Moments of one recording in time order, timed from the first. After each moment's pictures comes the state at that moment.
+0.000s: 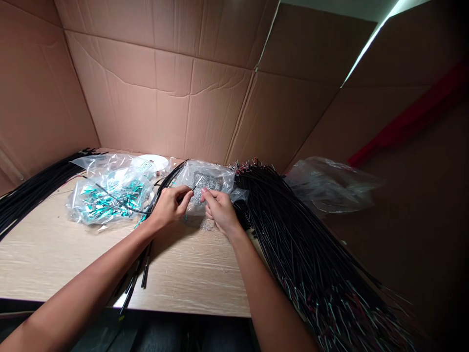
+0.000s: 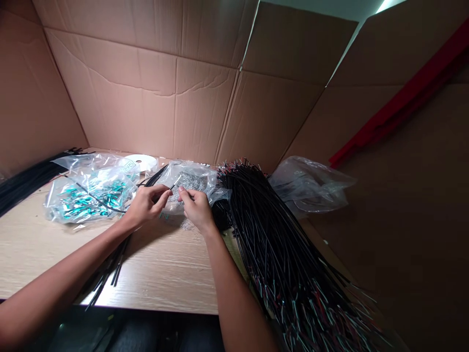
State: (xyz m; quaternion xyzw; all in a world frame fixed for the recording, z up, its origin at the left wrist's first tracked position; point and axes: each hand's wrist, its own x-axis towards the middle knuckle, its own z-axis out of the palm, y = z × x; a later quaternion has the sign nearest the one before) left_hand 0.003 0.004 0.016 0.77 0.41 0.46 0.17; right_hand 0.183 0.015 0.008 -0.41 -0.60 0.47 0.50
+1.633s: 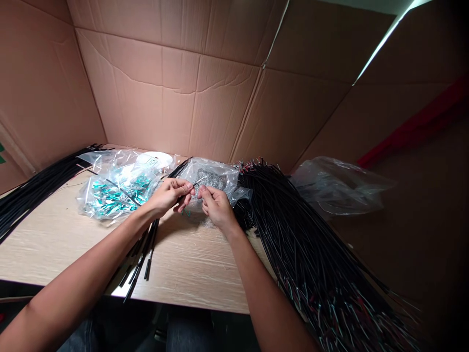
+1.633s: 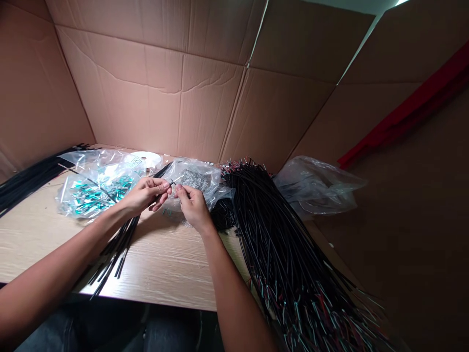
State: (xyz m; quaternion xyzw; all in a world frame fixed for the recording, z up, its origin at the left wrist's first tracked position) left_hand -0.014 0.016 0.027 0.61 0.31 0.44 0.58; right_hand 0.172 0.014 0.004 -0.34 -0.62 0.51 0.50
